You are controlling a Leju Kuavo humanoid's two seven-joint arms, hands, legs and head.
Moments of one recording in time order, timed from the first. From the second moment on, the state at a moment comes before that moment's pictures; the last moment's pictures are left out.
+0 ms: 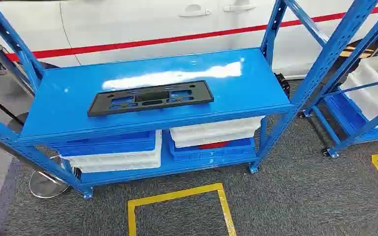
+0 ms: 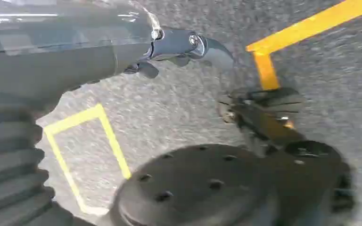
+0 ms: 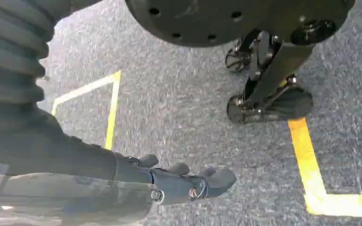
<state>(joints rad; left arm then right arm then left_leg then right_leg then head) 0.13 0.01 -0.09 -0.39 0.10 0.01 -0.03 0.13 0.00 -0.06 -0.39 0.07 0.00 0.00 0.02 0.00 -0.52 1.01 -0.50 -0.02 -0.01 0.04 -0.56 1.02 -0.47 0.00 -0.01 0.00</state>
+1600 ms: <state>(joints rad) -0.01 0.06 -0.78 -0.23 1.08 0.07 -0.25 -0.02 0.07 -0.26 -0.87 0.30 0.30 -0.35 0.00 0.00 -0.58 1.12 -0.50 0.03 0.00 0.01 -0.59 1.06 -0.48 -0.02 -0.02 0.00</state>
